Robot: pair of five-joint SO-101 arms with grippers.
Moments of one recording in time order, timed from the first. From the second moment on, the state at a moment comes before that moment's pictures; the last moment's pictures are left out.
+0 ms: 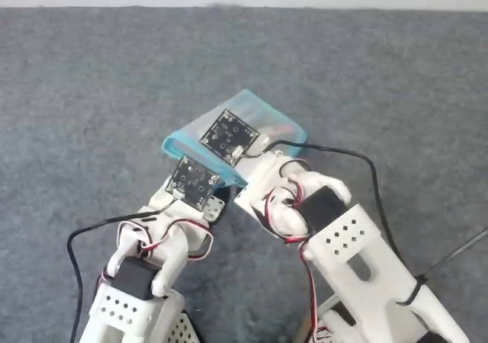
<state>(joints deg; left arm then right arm) 15.2 -85.8 83.7 49.6 -5.8 -40.0 -39.2 41.0 60.6 17.2</state>
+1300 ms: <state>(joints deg) -13.6 -85.7 83.8 42.9 -3.4 -31.2 -41.7 49.1 53.5 22.1</state>
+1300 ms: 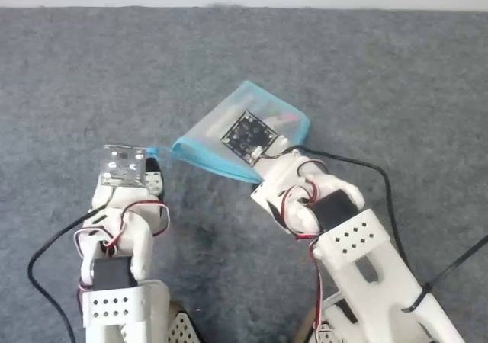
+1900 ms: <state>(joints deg) -12.0 -85.7 83.9 42.4 -2.3 -19.8 -28.0 45.9 45.9 22.5</state>
